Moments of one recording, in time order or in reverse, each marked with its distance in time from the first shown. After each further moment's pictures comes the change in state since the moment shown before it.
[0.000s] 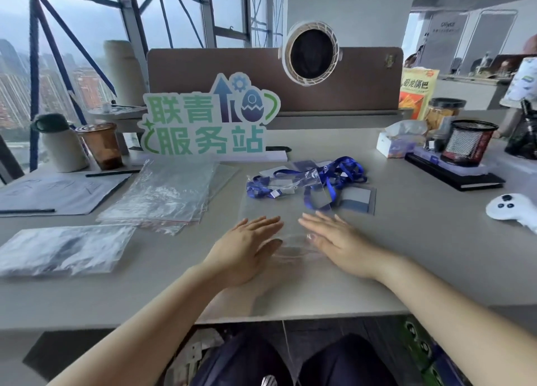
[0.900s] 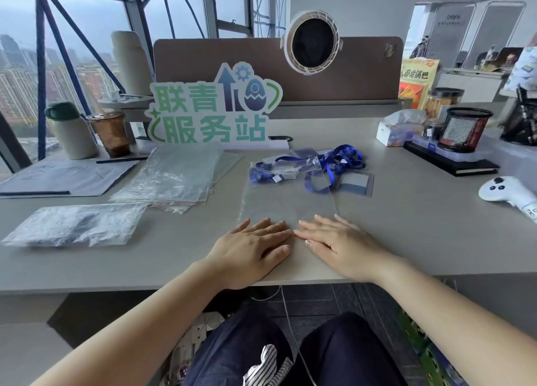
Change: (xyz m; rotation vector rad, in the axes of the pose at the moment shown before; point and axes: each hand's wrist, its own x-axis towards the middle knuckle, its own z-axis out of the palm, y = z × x) left_hand -0.045 0.030 0.001 0.136 -0.206 -0.008; right_hand -0.044 -0.025 0.018 -0.158 -0.046 -0.011
